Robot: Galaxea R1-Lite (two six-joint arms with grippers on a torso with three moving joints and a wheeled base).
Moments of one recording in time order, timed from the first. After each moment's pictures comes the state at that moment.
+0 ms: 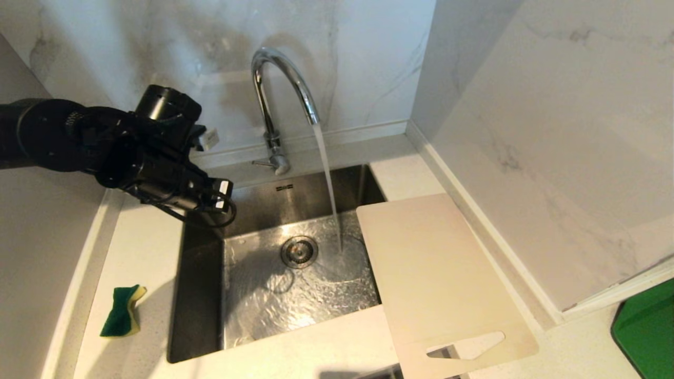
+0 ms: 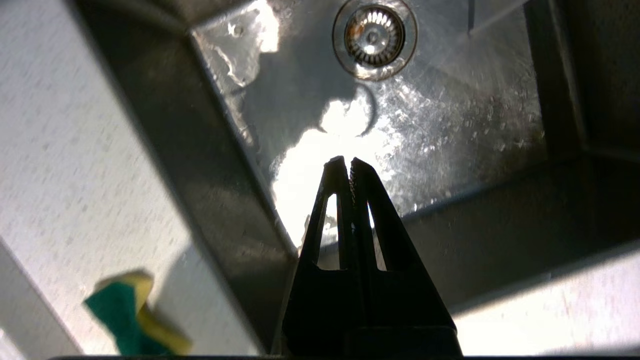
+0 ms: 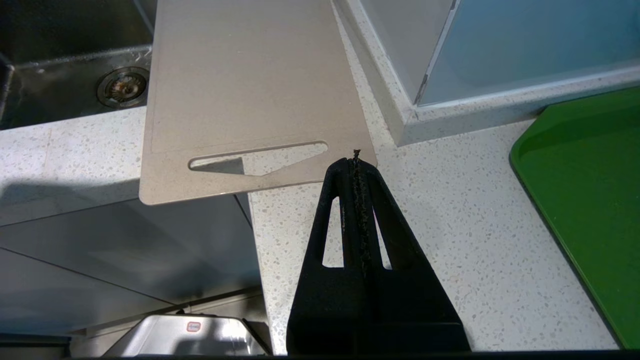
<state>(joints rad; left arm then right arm) -0.44 1.89 -1.70 0.53 0.25 -0.19 0.01 0.00 0.00 0.01 0.01 -0.01</state>
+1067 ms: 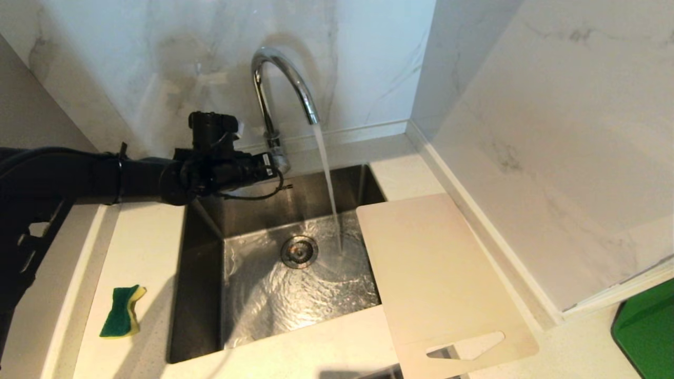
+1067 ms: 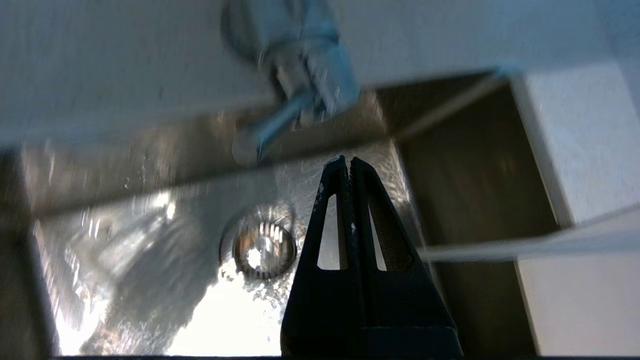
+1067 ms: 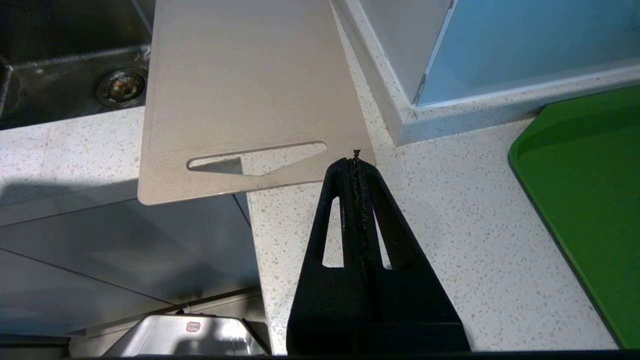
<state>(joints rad) -0.37 2.23 -1.84 -0.17 0.08 -0.35 0.01 0.00 0.00 0.01 0.01 -0.01</state>
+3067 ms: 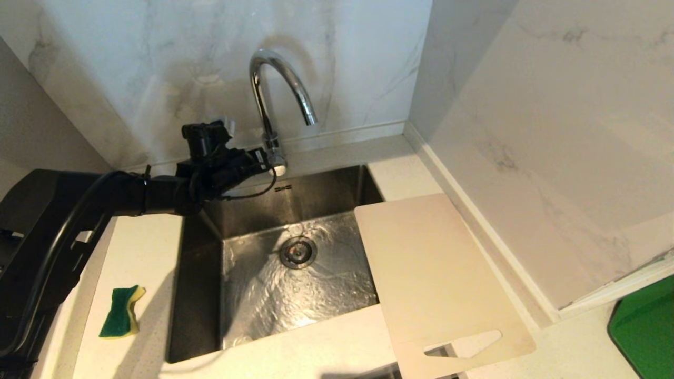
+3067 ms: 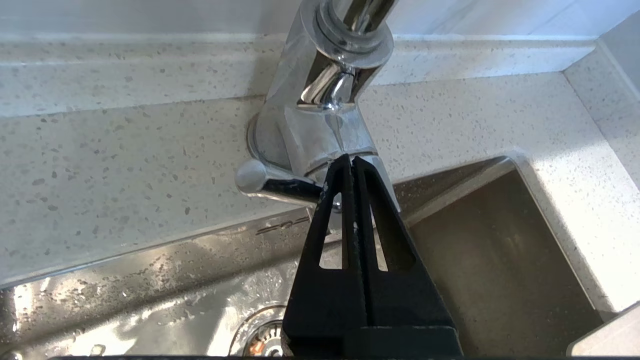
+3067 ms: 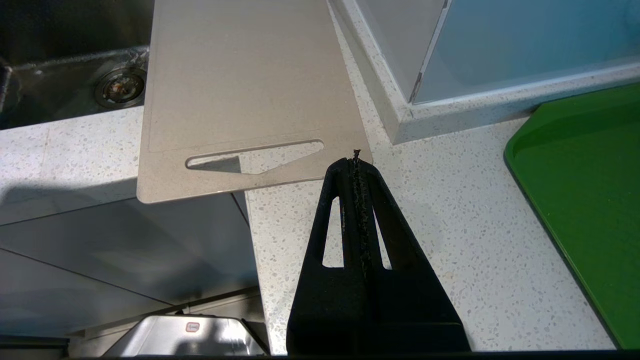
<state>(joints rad) -0.24 2.41 -1.96 -0.38 0.05 -0.33 0.01 0.00 0.00 0.01 0.01 -0.02</state>
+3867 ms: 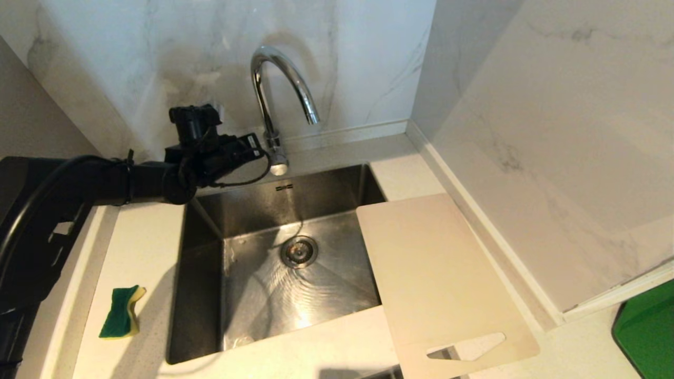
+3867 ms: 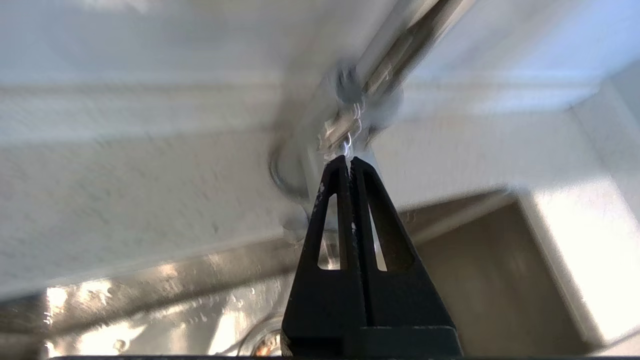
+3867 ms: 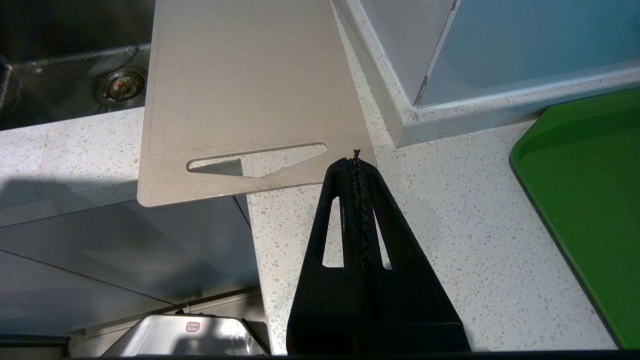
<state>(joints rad) -0.30 2.30 -1.95 -0.36 0.07 -0.34 0.01 0.00 0.00 0.01 0.01 -0.02</state>
